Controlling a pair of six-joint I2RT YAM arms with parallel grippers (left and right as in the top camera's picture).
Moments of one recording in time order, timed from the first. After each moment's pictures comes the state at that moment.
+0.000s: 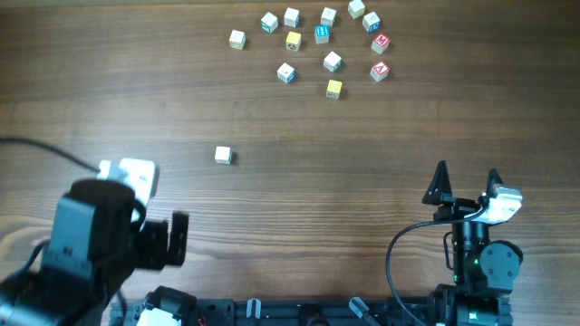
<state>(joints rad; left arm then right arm) -0.33 0.87 1.49 -1.63 -0.21 -0.13 -0.14 0.02 0.01 0.00 -0.04 0.17</state>
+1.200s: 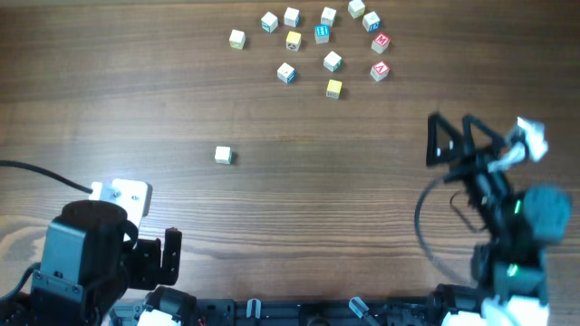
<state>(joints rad) -0.33 0.82 1.48 -1.68 -0.21 -0.13 -0.14 0.69 0.56 0.09 -0.46 0.59</state>
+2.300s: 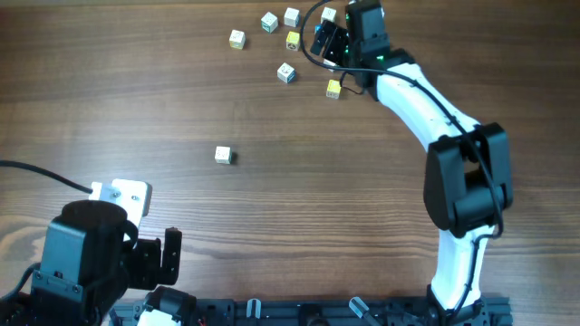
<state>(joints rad) -0.33 0.82 1.48 -1.68 -0.21 -0.13 0.33 2.14 1.65 -0.23 0.02 0.68</state>
